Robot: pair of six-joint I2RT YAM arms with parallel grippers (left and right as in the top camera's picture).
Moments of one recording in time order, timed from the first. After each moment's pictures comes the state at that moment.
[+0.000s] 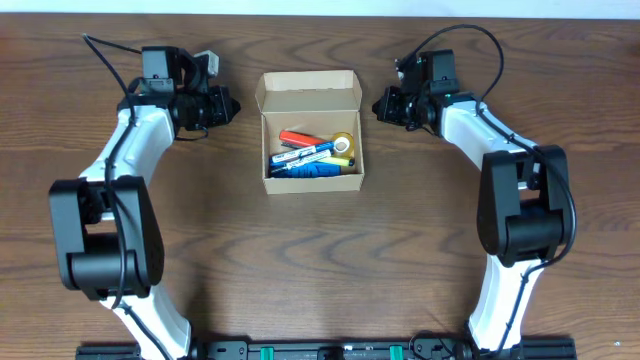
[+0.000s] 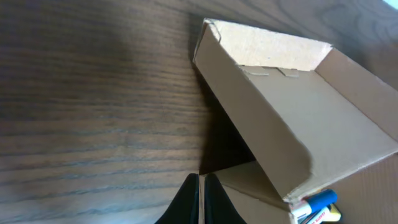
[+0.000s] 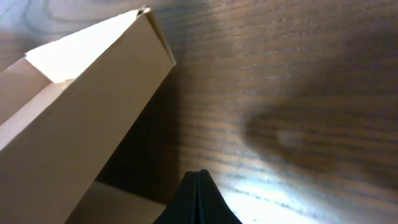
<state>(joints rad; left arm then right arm) 0.03 1.96 1.35 -0.39 0.57 -0.22 0.15 2.14 1.43 -0.24 -0.46 0.40</state>
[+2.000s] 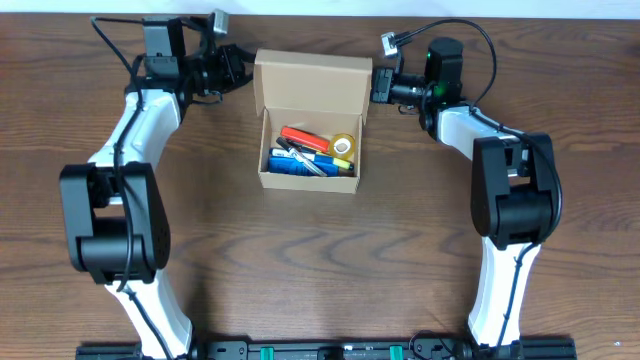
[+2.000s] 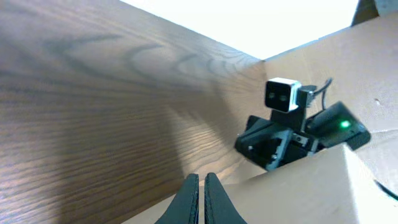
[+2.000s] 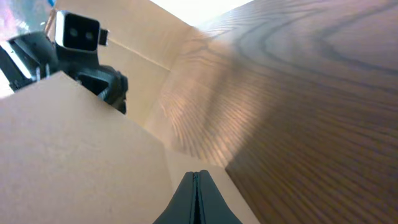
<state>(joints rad) 0.00 2.02 1.49 -0.12 0.96 -0.48 0.12 2.26 1.43 0.44 -1.13 0.68</state>
